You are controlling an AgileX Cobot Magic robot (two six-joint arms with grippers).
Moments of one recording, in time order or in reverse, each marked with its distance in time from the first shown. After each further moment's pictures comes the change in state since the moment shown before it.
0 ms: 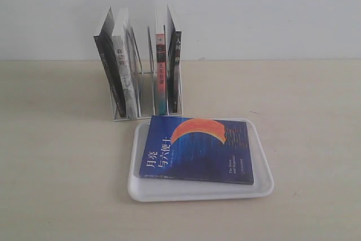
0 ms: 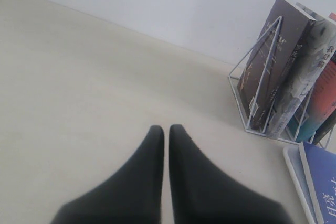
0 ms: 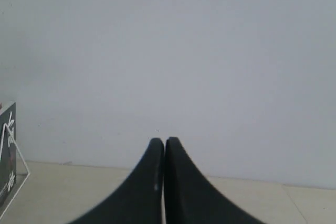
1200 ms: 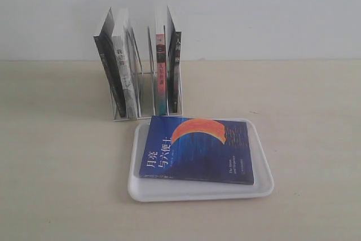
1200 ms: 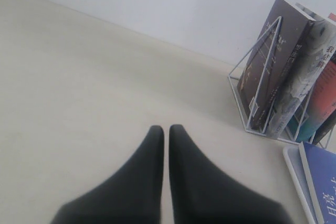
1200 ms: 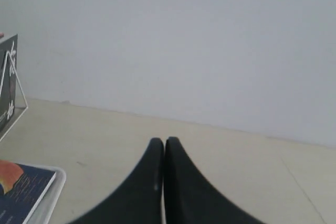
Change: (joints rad) left arm 0.000 0.000 0.000 0.000 0.000 0.000; right arm -0.173 -0.347 0.158 1.051 0.230 -1.103
